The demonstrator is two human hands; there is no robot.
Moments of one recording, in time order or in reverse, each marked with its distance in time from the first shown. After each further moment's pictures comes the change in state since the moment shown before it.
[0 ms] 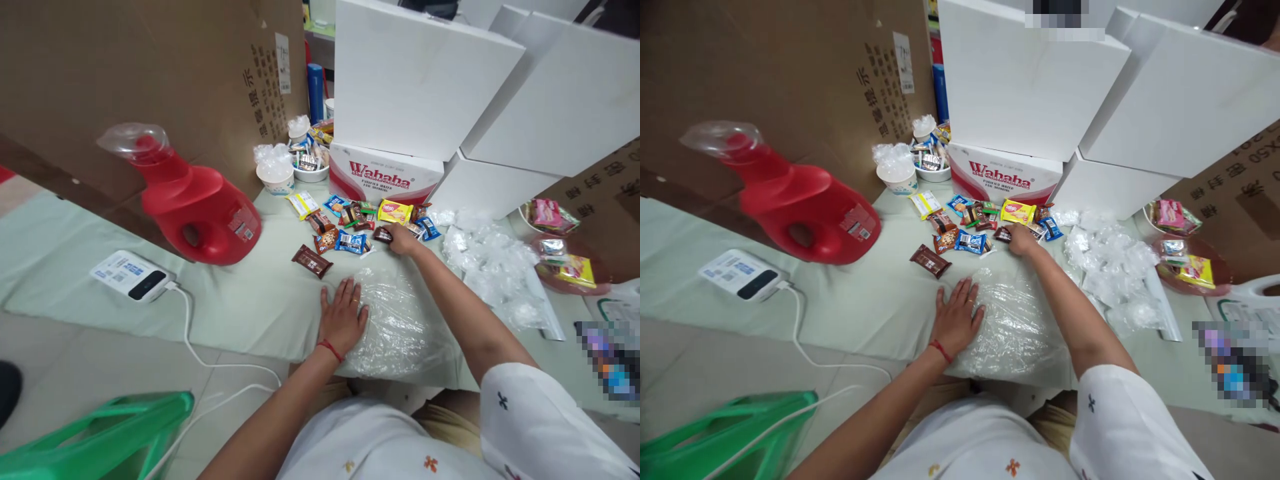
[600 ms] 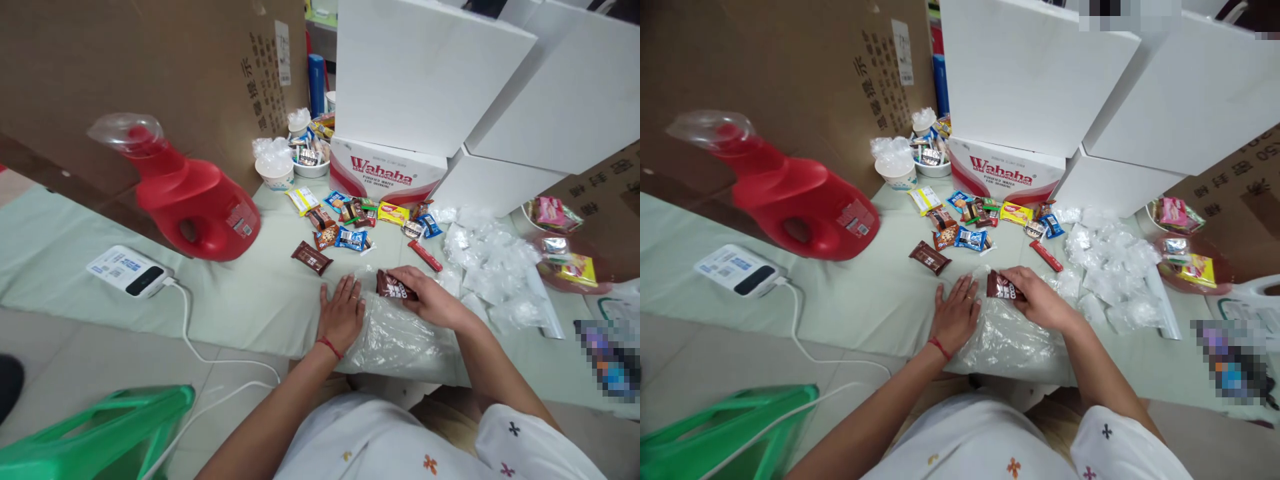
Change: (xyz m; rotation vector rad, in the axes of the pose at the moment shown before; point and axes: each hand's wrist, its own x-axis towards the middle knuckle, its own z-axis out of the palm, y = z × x) left_hand 0.001 -0.001 0.000 -0.043 -0.013 -0.021; right_hand -0.177 -0.004 -0.015 0.316 -0.074 -0.503
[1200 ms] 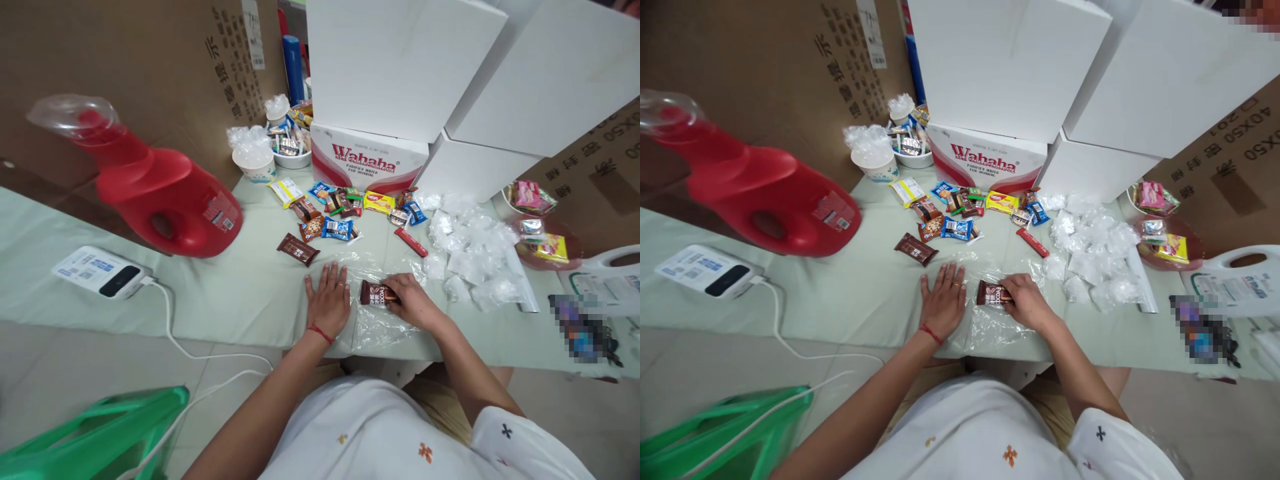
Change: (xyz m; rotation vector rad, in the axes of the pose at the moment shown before) left_hand 0.003 0.002 0.006 0.032 0.007 -0.048; right_hand -0.040 0.021 0.056 -0.242 0.004 0.194
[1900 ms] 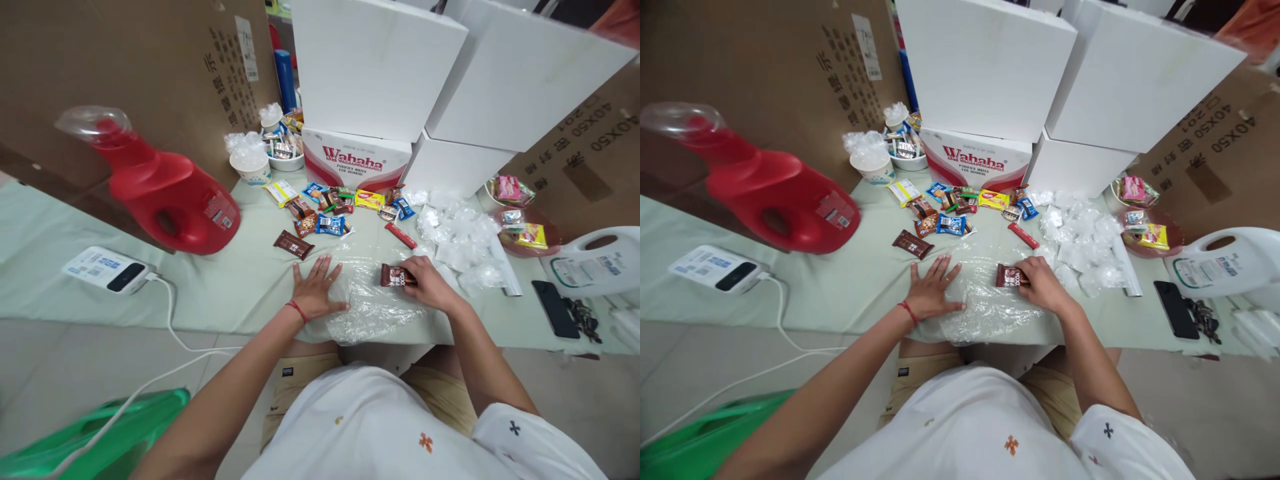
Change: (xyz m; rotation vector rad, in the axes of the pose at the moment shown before) left_hand 0.013 -0.037 -0.025 0.110 -0.333 0.223; right_hand -0.031 0.022 -0.046 -0.055 0.110 0.005
